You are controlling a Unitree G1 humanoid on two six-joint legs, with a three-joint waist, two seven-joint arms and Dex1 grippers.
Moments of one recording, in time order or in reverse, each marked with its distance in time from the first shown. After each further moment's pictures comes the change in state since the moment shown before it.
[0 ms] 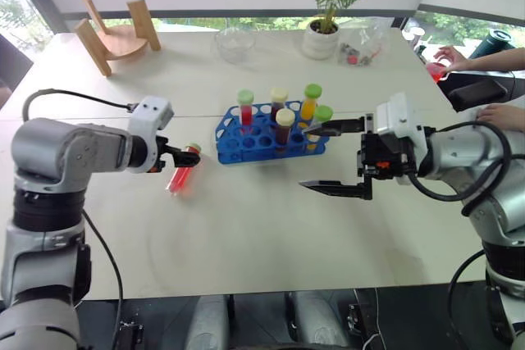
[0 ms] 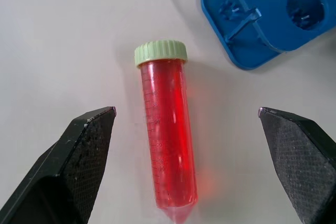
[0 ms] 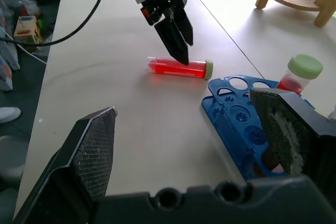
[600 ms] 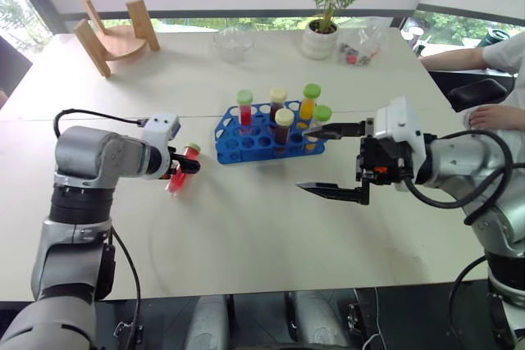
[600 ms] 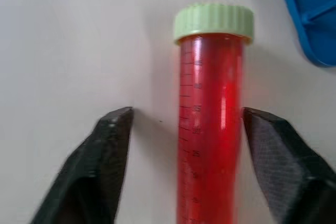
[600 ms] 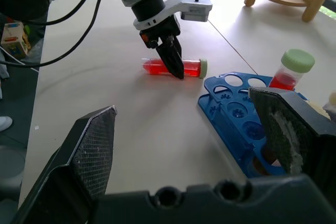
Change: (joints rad) left arm 0.025 -0.092 -0.024 0.154 0.151 -0.065 0.070; right arm 0.042 -0.007 -0.024 -0.070 0.031 0.056 -0.078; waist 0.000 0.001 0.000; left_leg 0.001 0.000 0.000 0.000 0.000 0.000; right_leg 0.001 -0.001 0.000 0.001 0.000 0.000
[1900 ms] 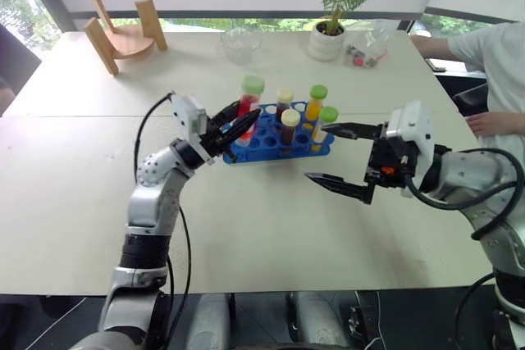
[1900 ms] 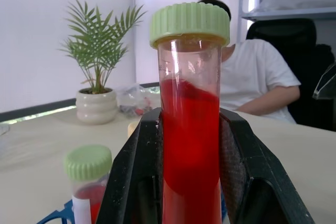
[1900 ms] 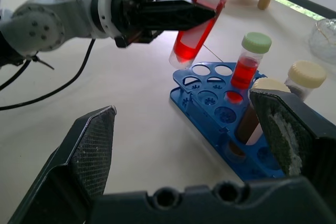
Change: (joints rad) left arm 0.281 -0.441 0.026 0.064 0.108 -1.548 -0.549; right arm 0.130 0.007 -0.085 -0.076 0.036 0.059 -0.178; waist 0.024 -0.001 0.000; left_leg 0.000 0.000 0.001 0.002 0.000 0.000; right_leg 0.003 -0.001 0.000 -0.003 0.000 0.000
